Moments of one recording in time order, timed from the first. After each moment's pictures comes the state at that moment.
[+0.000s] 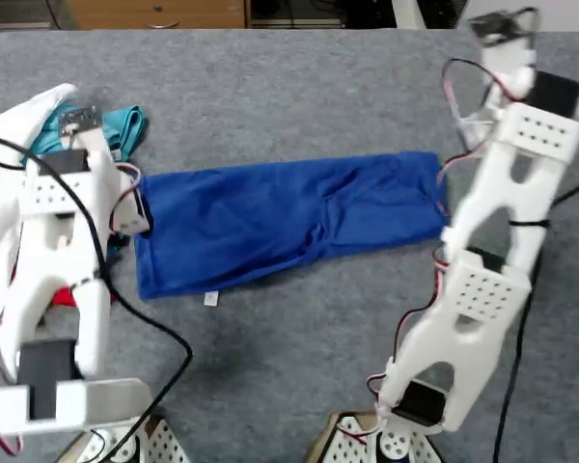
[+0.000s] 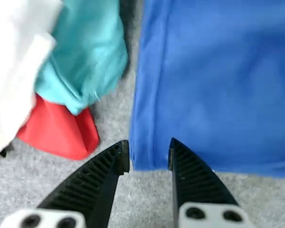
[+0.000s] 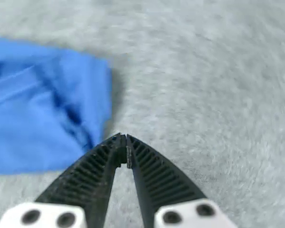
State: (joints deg) left arm -10.8 -5.3 14.8 80.2 1.6; right arm 20.0 42.8 -65.2 98.8 24.2
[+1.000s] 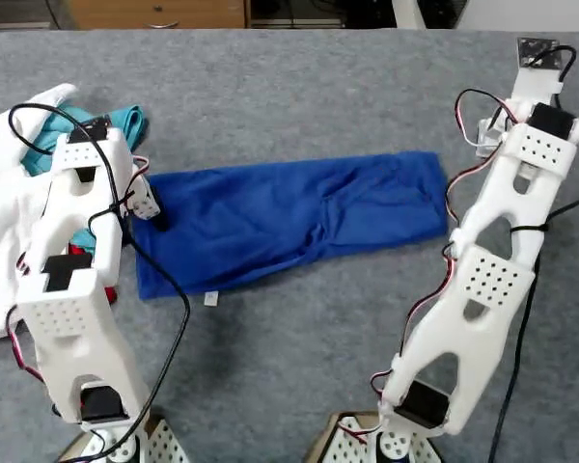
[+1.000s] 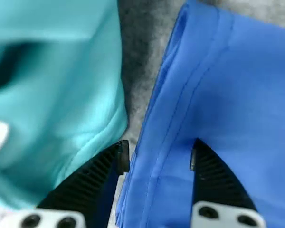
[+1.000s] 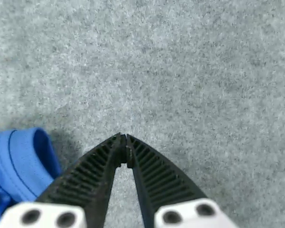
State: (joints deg) left arm -11.3 28.6 -5.7 77.8 6.5; right arm 23.4 57.6 -65.2 78.4 9.5
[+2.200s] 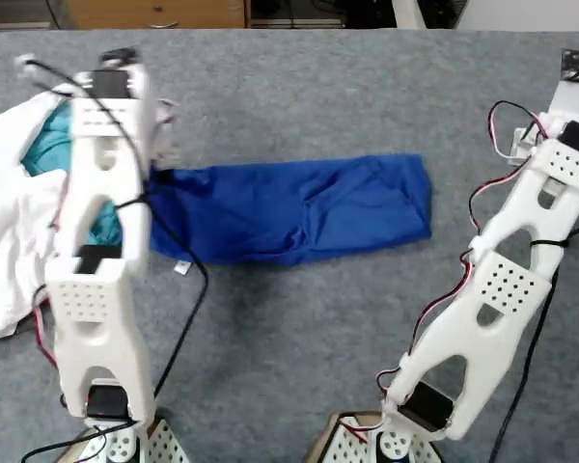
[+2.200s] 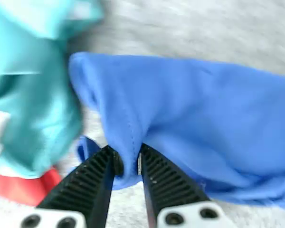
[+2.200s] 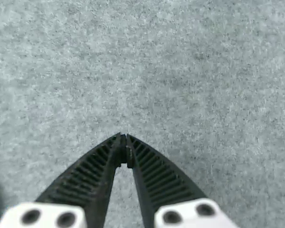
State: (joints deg) left arm 0.2 34.2 -44.0 100.2 6.6; right arm 29.8 61.0 -68.1 73.4 9.5
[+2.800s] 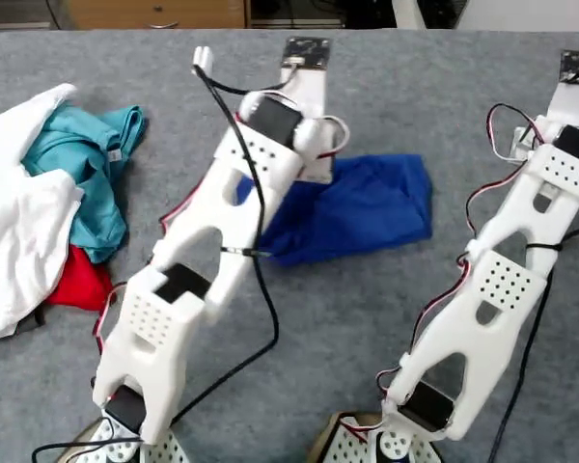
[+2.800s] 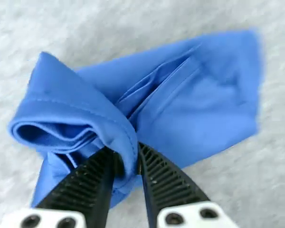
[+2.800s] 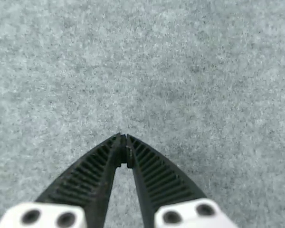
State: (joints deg) left arm 29.1 34.6 -52.7 87.3 13.0; right arm 29.8 67.9 -77.9 73.3 9.5
